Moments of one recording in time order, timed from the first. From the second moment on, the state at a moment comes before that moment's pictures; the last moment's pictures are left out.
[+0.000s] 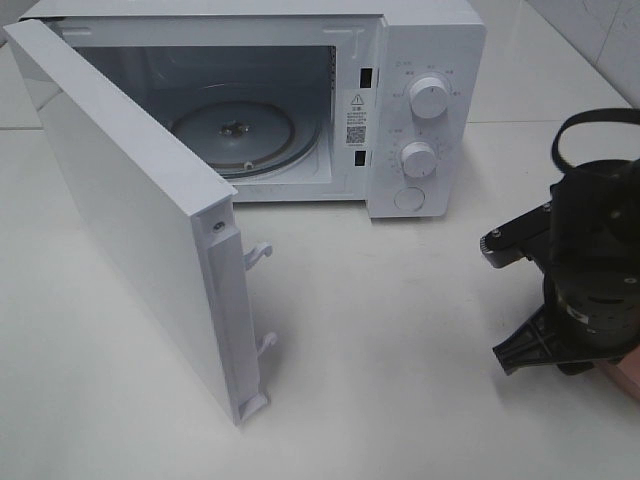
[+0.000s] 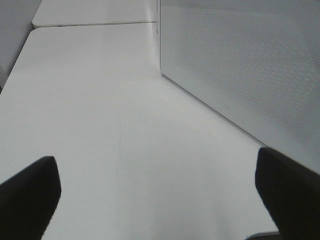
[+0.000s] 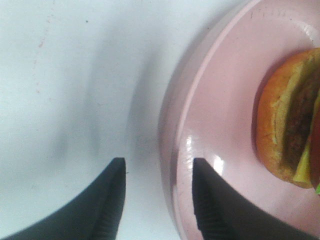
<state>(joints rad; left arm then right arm) -0.03 0.00 -0.52 -0.06 1.08 0.04 0.59 1.68 -0.64 -0.80 0.72 0.99</state>
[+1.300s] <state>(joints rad) -0.03 0.00 -0.52 -0.06 1.08 0.04 0.59 0.95 -0.64 -0.30 0.88 0.26</state>
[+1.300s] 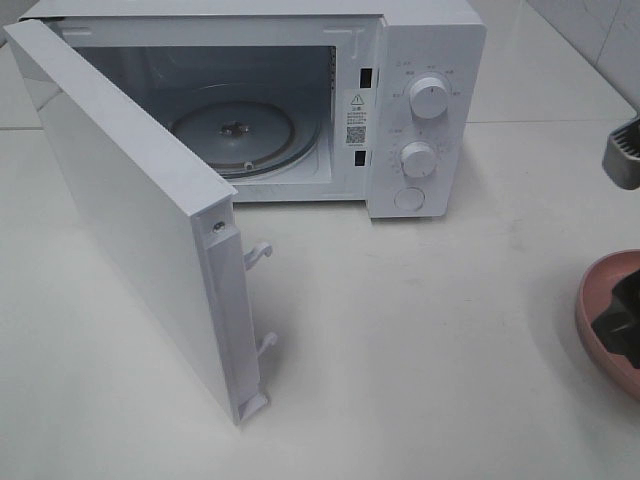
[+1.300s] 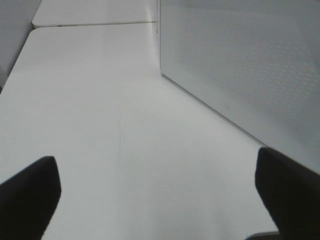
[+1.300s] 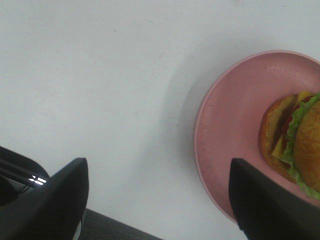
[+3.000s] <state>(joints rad) -0.03 0.00 -0.52 -0.06 1.08 0.04 0.12 0.01 -0.50 -0.07 1.01 0.07</state>
